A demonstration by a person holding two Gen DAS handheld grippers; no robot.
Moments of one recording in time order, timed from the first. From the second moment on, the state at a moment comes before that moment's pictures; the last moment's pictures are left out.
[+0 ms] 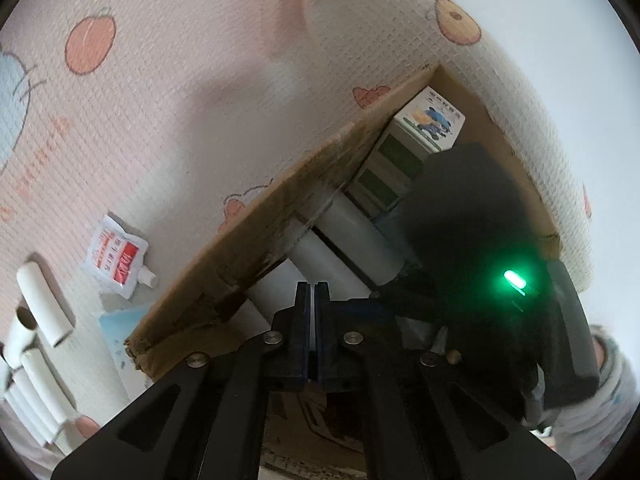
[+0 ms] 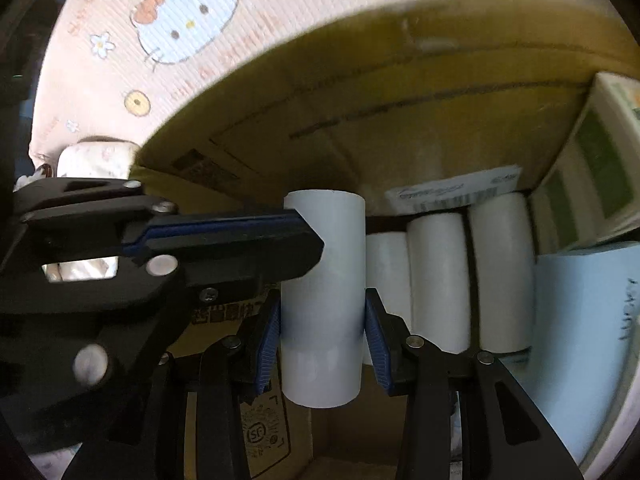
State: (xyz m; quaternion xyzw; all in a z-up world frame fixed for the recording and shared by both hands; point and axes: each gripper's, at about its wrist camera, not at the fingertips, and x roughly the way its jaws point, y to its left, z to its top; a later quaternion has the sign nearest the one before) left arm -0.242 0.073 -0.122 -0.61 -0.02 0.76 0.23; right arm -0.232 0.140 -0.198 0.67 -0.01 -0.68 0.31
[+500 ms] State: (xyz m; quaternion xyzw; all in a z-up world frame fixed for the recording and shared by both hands) left arm -0.239 0.062 -0.115 -0.60 -0.01 0.76 0.24; right arm -0.256 0.129 -0.231 0.73 0.01 -0.62 0.29
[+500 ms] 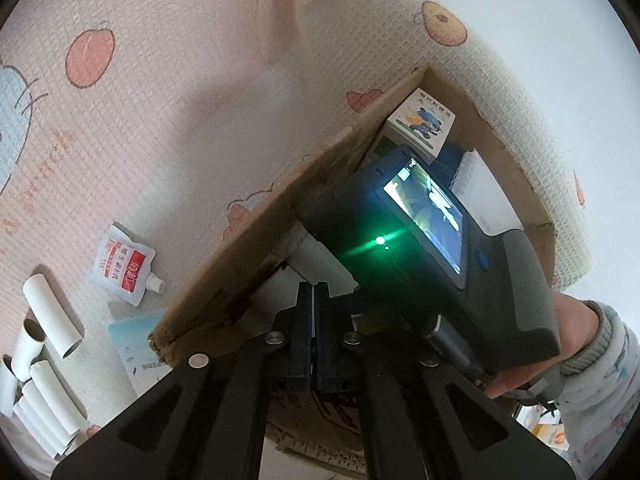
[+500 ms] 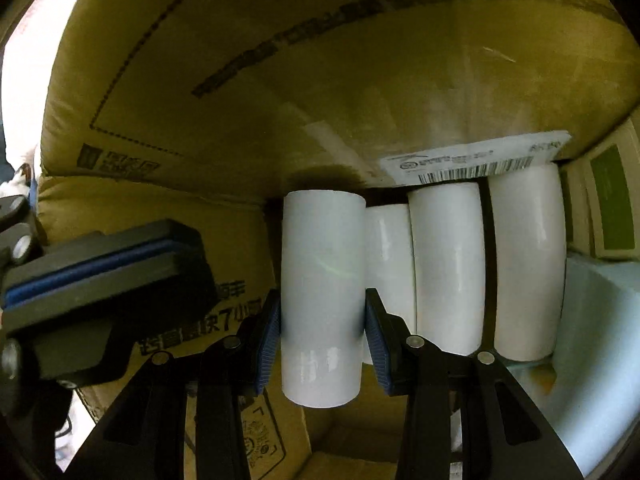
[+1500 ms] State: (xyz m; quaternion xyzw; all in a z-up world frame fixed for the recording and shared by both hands) left arm -0.168 0.017 -0.061 -0.46 -0.16 0.84 0.25; right arm -0.194 0.166 -0.108 0.59 0.13 -0.75 0.27
